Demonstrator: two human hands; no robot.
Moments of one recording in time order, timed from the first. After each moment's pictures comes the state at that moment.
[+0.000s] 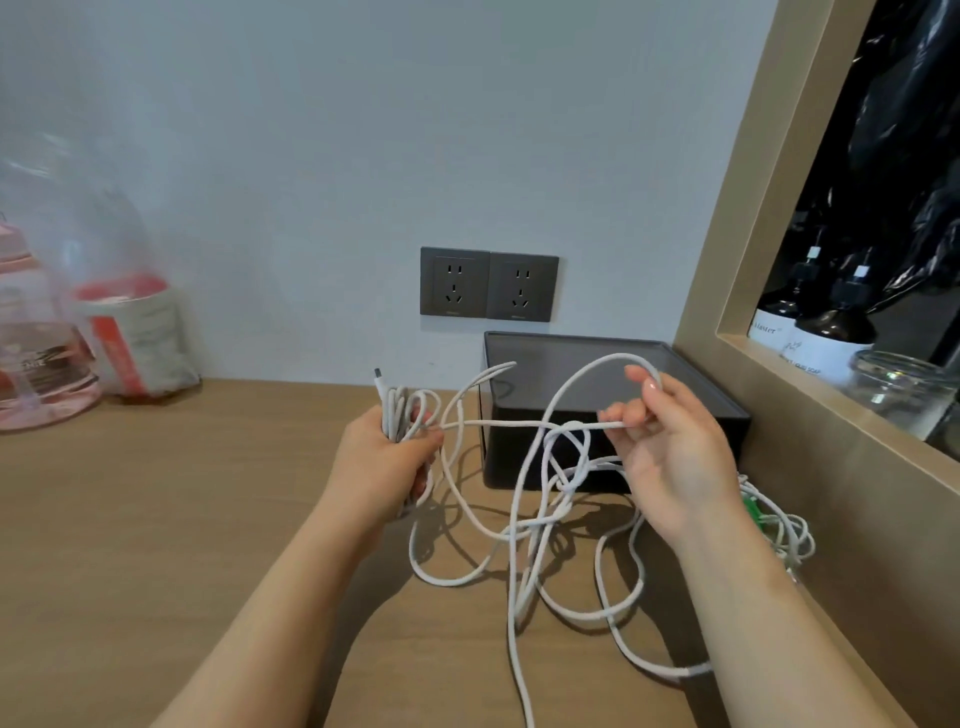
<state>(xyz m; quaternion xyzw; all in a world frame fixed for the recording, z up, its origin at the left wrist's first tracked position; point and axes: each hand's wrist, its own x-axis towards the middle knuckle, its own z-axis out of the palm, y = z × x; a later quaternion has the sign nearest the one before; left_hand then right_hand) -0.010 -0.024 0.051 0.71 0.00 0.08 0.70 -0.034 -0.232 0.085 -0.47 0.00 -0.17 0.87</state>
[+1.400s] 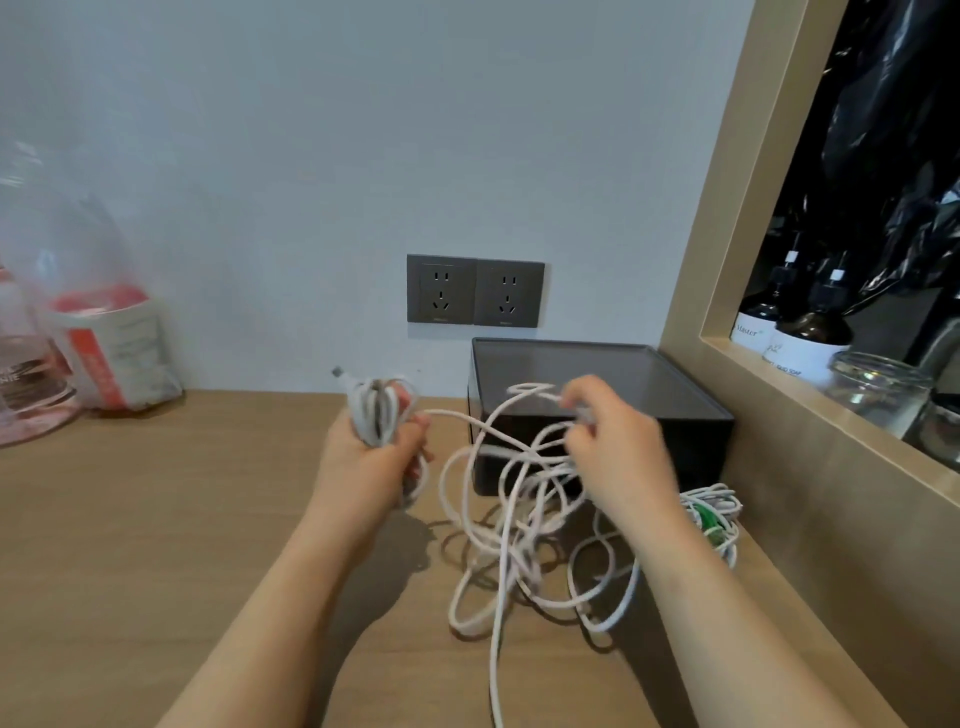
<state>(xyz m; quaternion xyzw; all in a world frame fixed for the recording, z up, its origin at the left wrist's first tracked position) -0.017 -0.030 0.057 0.66 -0.05 0.16 0.74 -0.028 -0.219 0.078 -0.91 0.00 -0.24 0.34</state>
